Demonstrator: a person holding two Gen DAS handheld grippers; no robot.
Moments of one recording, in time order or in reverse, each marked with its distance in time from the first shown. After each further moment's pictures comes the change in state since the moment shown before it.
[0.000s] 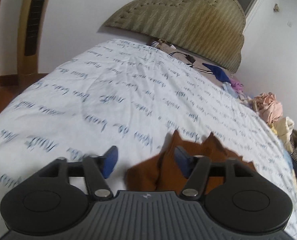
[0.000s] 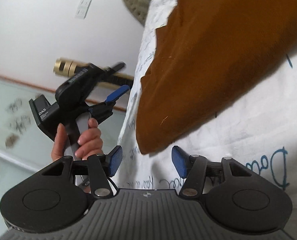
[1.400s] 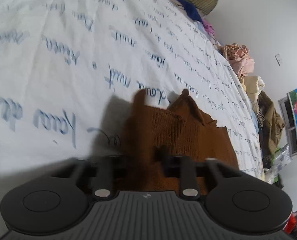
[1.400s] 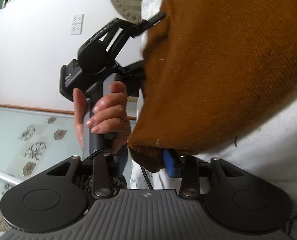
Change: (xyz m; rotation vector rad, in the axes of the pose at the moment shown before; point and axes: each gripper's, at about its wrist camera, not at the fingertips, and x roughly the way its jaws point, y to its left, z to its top) left arm 0.144 -0.031 0.006 -0.054 0.478 -0.296; right arm 0.036 -0.018 0.011 0.159 -0.031 0.106
